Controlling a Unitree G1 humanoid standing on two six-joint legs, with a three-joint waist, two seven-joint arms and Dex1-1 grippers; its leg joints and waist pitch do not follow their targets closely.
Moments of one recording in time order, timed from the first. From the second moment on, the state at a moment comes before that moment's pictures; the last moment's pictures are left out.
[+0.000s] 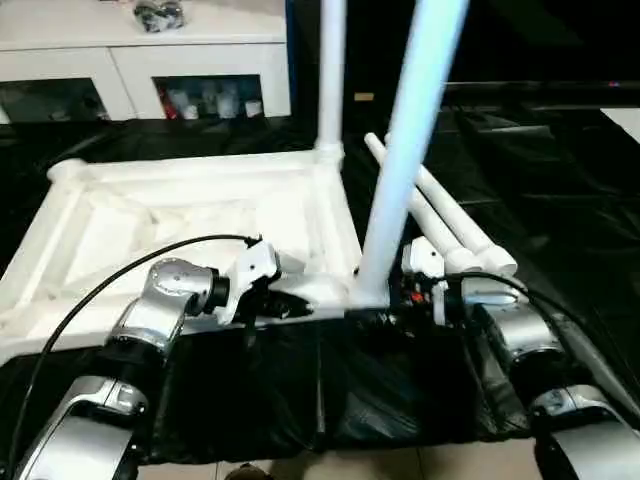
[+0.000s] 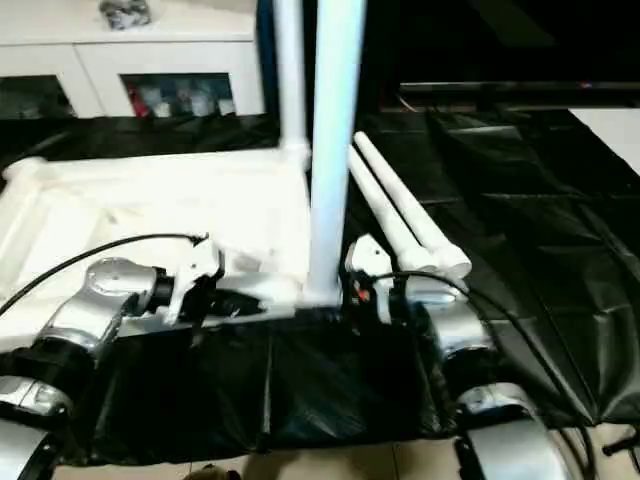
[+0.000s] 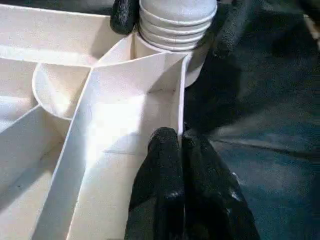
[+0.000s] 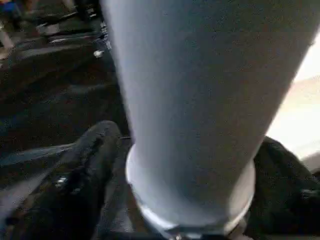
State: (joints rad) left arm -0.57 0.38 -0.21 0.67 -0.01 0.00 -1.35; right arm -0.57 -0.29 0.16 0.78 0.09 -0.13 1.30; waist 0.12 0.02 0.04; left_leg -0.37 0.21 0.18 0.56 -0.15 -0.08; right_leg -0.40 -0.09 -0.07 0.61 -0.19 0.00
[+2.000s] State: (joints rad) left arm -0.58 0.38 -0.23 0.65 -0.01 0.02 -1.35; right arm -0.57 -0.29 0.16 0.80 0.08 -0.16 1.30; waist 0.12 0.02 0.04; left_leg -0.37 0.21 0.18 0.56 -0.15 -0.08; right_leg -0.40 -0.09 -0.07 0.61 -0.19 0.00
